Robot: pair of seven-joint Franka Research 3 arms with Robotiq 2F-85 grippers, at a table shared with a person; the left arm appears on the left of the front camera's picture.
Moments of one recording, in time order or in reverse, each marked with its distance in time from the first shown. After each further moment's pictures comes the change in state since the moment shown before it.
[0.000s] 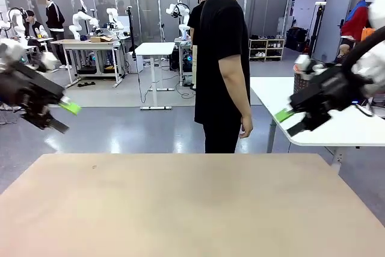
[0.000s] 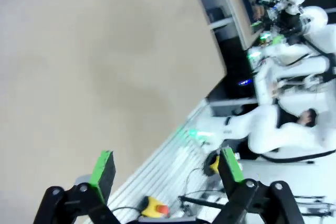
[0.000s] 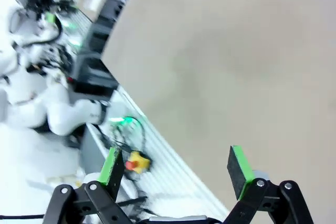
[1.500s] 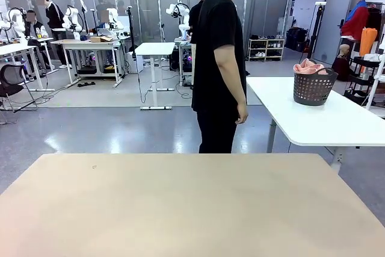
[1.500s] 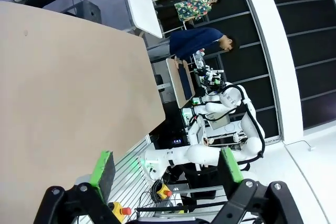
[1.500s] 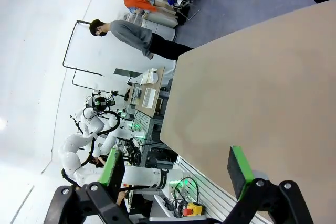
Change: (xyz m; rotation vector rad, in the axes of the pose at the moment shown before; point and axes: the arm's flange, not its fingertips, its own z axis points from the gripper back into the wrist) left arm -0.124 0.121 0.244 -0.275 -0.345 0.174; right arm -0.124 -0.101 0.175 0.238 -0.476 -0.284
